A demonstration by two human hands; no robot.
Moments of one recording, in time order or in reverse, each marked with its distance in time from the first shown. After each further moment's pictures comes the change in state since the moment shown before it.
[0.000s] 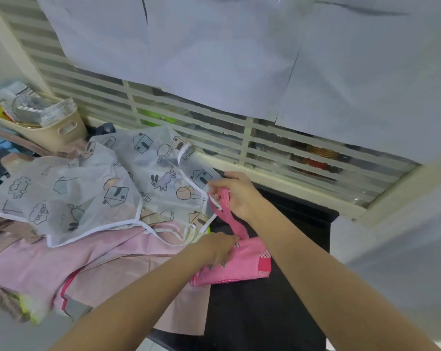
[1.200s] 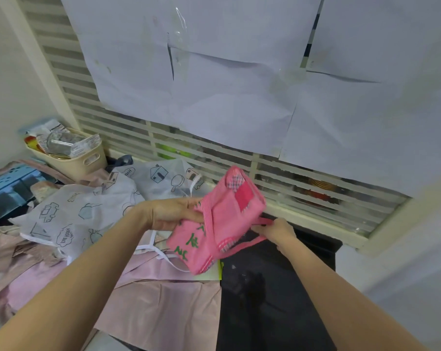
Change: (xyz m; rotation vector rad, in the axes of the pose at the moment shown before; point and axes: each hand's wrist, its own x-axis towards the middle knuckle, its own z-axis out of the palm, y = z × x) left_hand -0.102 -0.071 -0.128 -1.285 -0.111 0.262; right_hand -0.007 -0.006 -0.060 -1.083 0.427 0.077
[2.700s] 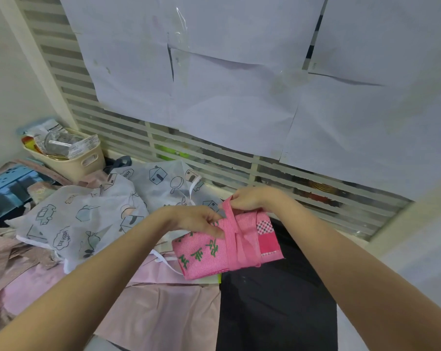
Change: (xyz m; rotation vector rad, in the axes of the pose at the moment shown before) left_hand 0.033 0.003 0.016 0.624 0.062 -0.116; right_hand -0.024 -0.105 -0.025 -0.609 -0.366 -0.459
